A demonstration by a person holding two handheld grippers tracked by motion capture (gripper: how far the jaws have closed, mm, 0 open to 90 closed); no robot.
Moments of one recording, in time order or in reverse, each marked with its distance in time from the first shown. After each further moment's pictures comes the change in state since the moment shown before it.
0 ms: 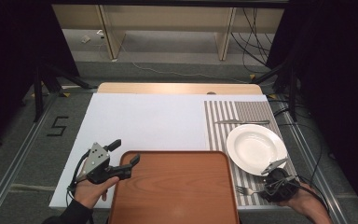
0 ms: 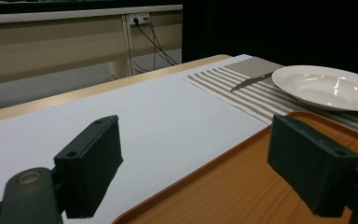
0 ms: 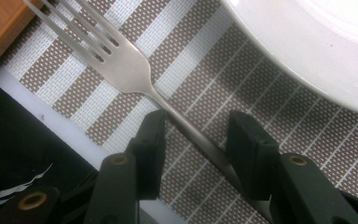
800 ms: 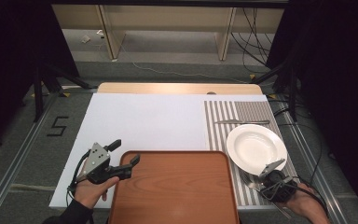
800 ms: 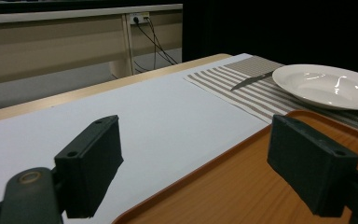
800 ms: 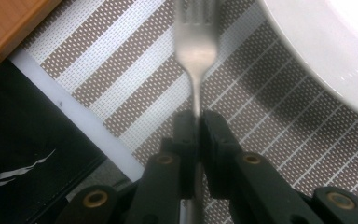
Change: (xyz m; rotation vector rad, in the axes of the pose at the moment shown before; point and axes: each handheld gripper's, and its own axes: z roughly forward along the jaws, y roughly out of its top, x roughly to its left) left arm 0.000 0.000 0.000 0.003 0.001 0.004; right arm 0.008 0.003 0.000 0.023 0.010 -0.086
